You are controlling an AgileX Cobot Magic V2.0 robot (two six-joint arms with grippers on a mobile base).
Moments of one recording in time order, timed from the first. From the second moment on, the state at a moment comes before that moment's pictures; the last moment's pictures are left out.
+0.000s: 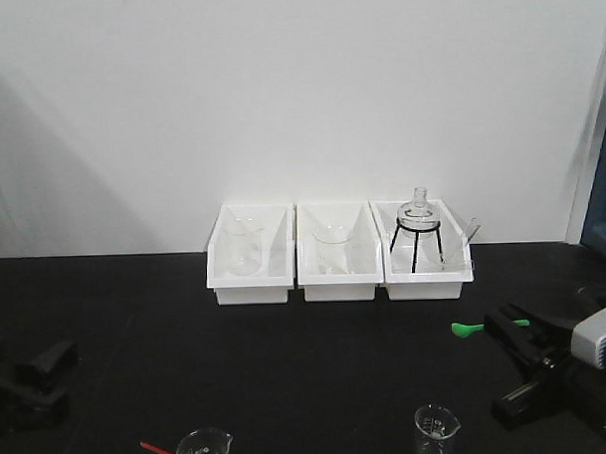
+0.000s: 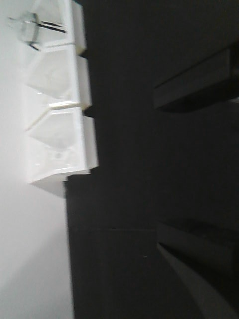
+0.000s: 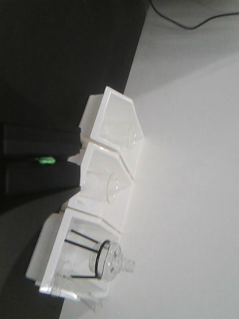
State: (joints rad) left arm -0.23 1.11 -0.66 -0.10 -0.01 0.05; right arm -0.01 1.41 -0.54 -0.57 -0.89 0.31
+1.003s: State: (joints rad) left arm -0.45 1.66 -0.25 -0.02 -1.12 0.00; right arm -0.01 1.24 -0.53 -0.51 -0.62 0.23
